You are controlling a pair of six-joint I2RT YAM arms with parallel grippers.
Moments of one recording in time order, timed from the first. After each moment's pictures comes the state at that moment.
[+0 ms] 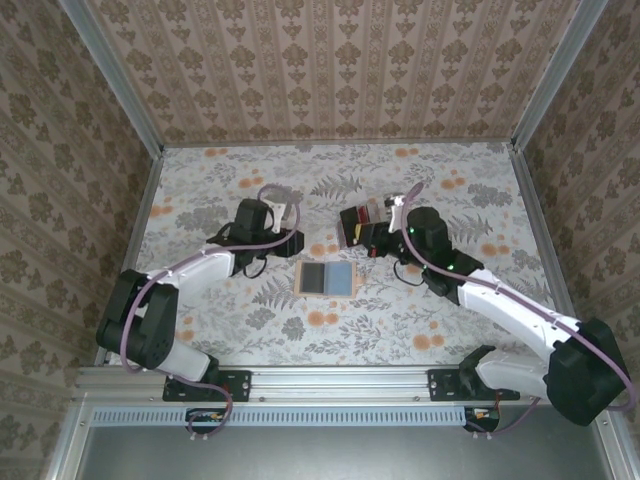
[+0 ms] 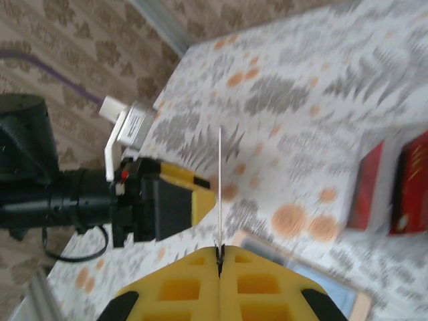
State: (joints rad) left arm -0.46 1.48 0.77 -0.09 0.30 -0.27; right arm 0.57 1.17 0.71 0.09 -0.23 0.58
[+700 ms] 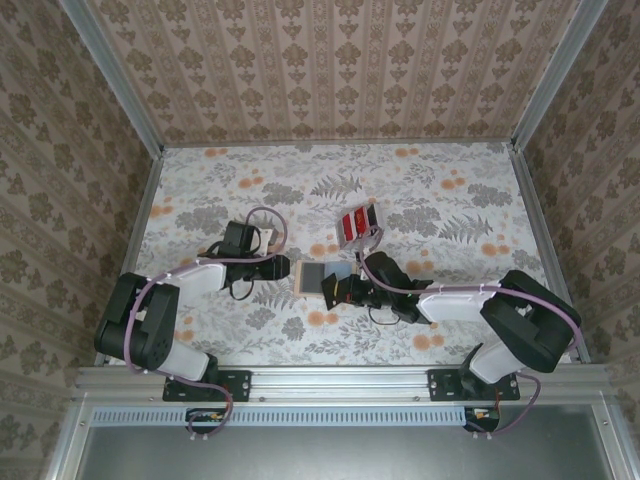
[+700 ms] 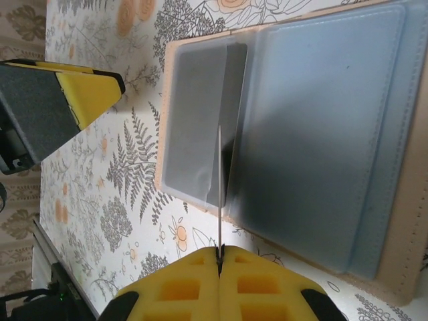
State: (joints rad) left arm -0.38 1.46 0.62 -0.10 0.41 -0.27; right arm 0.78 1.50 0.51 0.33 -0.19 0.98
